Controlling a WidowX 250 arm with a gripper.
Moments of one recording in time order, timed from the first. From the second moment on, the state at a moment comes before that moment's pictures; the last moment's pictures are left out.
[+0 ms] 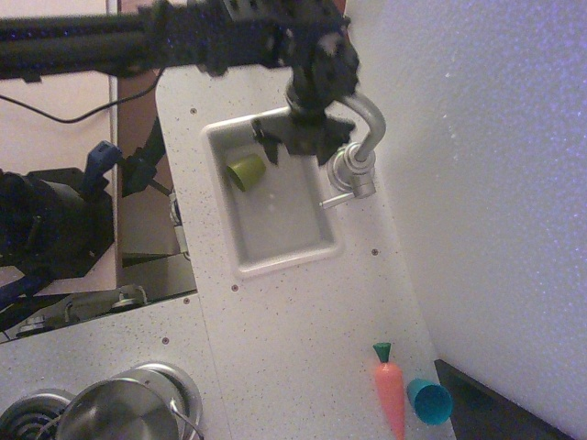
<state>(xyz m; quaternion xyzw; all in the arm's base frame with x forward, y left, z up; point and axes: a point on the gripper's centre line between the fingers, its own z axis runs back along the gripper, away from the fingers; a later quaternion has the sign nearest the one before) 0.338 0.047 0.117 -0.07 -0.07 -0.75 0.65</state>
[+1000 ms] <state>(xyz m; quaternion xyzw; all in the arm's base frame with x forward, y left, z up) 0.347 0.106 0.153 -0.03 0.12 -0.69 0.72</state>
